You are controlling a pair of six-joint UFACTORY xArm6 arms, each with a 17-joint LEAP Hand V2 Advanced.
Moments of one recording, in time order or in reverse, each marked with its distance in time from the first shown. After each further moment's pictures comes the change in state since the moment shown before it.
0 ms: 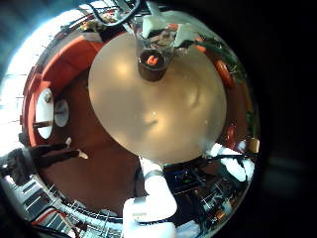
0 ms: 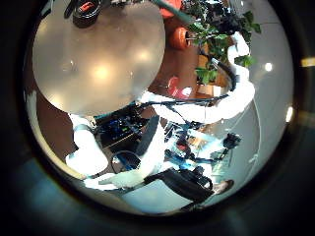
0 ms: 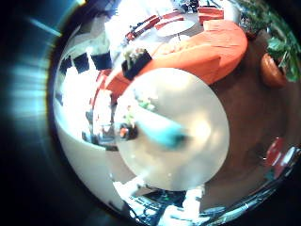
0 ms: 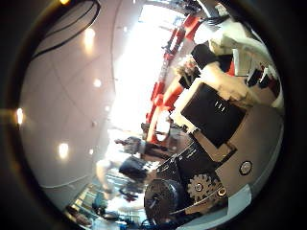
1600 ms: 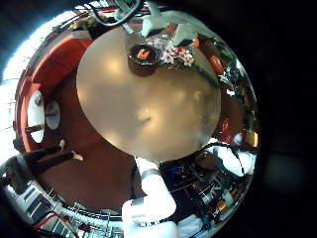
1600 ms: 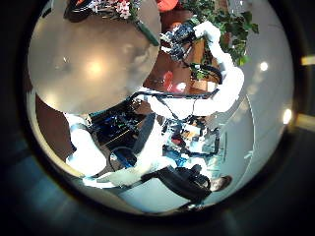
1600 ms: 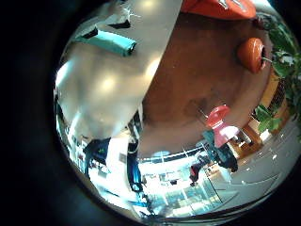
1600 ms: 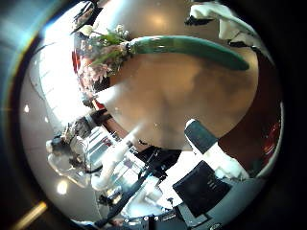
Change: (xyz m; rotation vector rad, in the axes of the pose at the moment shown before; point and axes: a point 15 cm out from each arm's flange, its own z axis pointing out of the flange) left arm -0.006 -0.006 0.016 -0.058 -0.012 0.049; right arm 0.270 0.213 0.041 -0.824 0.844 0.194
